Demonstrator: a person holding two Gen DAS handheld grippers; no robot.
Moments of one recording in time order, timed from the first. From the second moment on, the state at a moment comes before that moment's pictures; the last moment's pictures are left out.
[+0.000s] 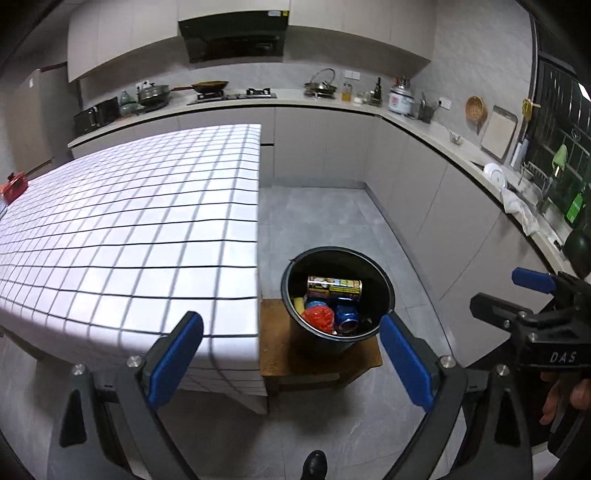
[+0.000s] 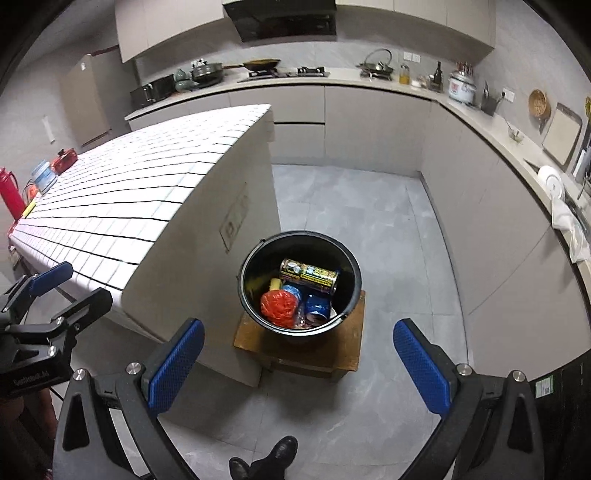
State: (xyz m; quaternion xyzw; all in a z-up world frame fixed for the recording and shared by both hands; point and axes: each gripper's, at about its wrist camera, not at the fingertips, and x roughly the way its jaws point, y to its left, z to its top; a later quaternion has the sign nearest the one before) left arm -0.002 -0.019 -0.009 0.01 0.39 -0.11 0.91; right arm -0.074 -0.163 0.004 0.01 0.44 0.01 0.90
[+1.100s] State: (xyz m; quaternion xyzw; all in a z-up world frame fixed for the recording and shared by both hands) left arm 0.004 -0.008 0.002 0.00 0.37 -0.11 0.92; right arm -0.064 -0.150 0.023 0.00 0.41 0.02 0.91
